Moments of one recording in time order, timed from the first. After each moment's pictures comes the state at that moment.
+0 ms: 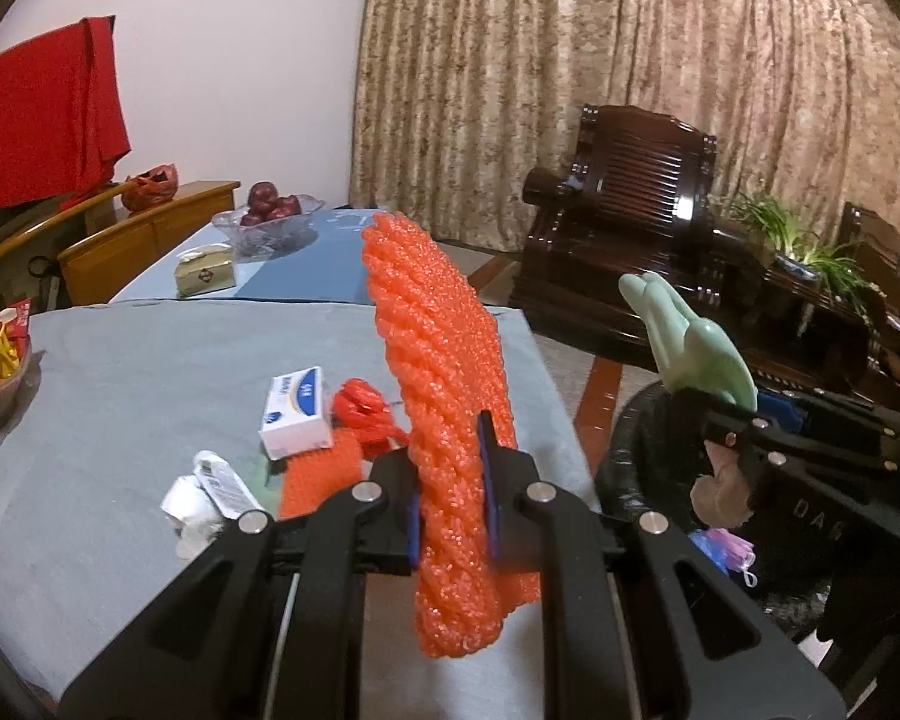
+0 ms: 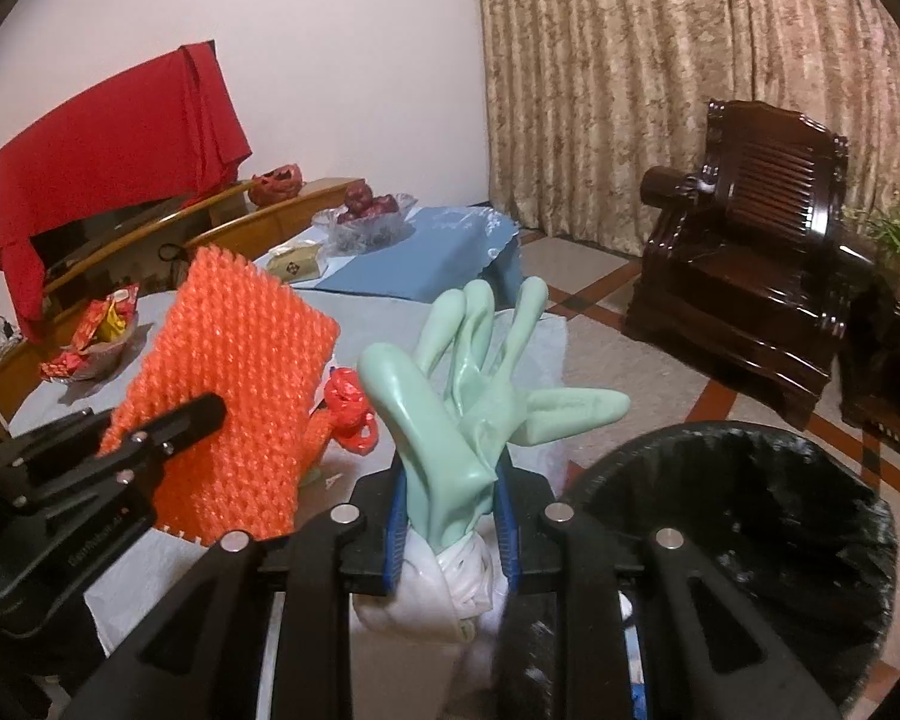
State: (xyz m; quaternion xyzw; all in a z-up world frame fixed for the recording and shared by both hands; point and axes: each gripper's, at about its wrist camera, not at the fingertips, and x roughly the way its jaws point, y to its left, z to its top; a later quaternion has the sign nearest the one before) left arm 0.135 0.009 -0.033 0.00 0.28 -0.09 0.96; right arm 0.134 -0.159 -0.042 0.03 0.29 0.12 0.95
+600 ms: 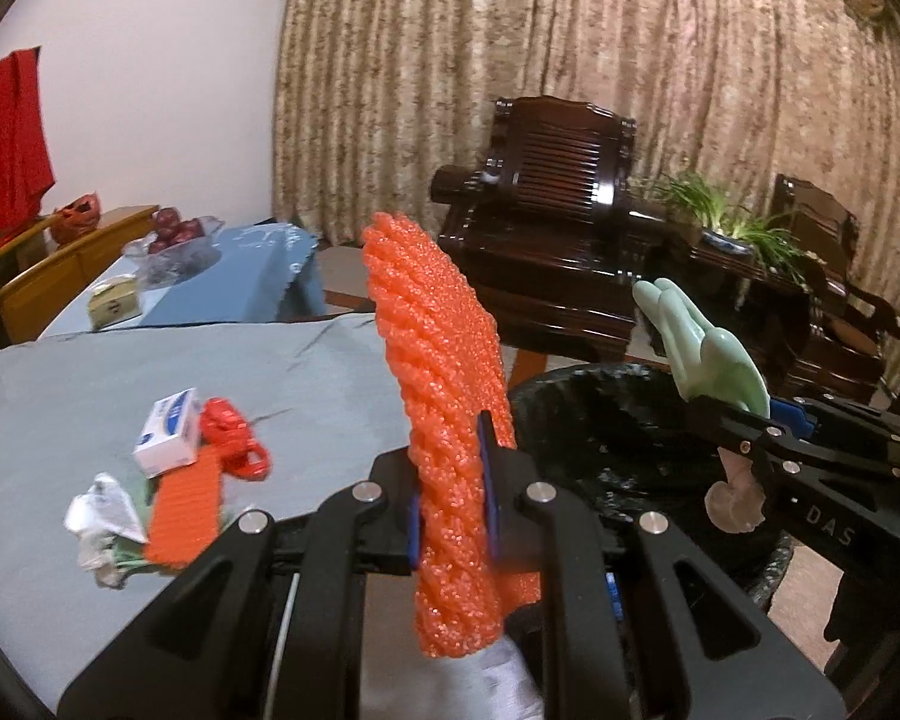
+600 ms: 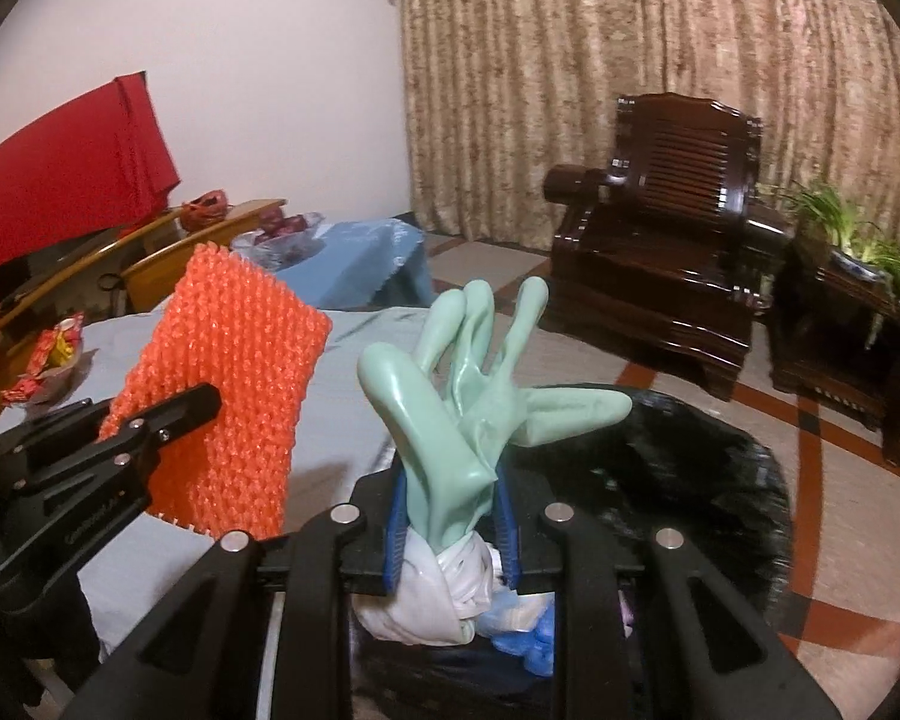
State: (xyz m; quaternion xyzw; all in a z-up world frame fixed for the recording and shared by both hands) left arm 0.127 -0.085 -0.033 0.02 0.27 -0.18 0.95; right arm 0.089 -0.254 -0.043 0.04 0.29 0.03 0.96
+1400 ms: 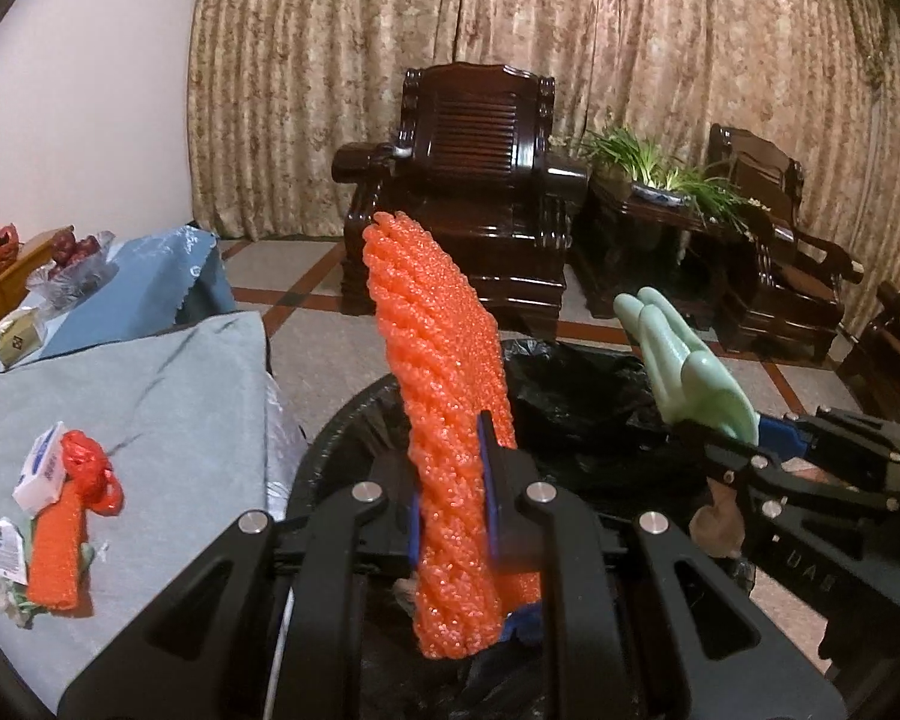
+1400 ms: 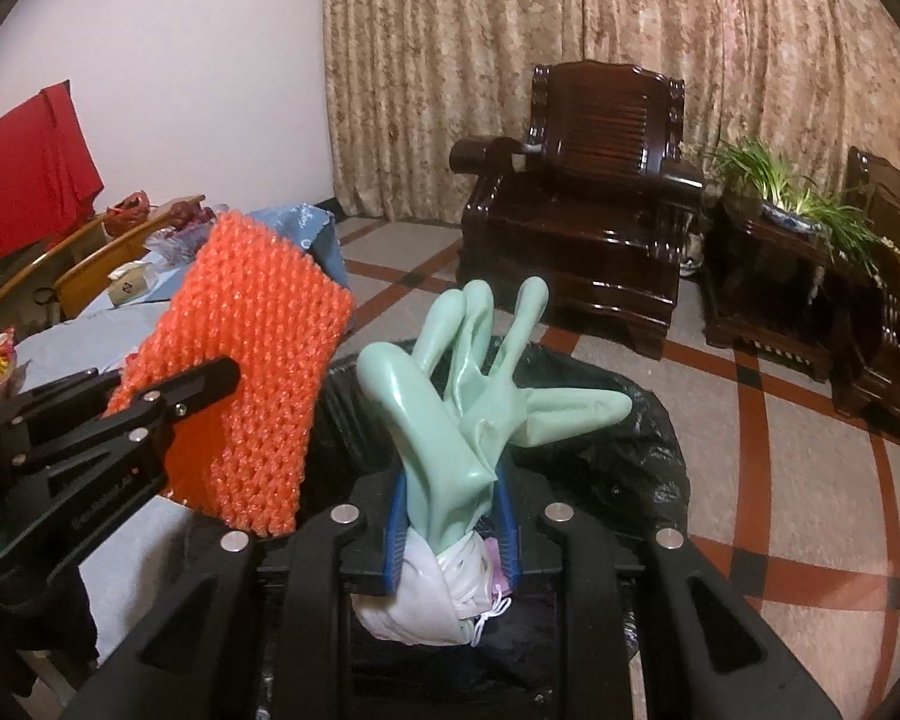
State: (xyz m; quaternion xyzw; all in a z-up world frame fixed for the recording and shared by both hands) left arm 0.154 -0.193 -0.069 0.05 0.29 -0.25 0.92; right arm 0.084 -0.335 -0.080 0.06 0.32 -0.04 0.94
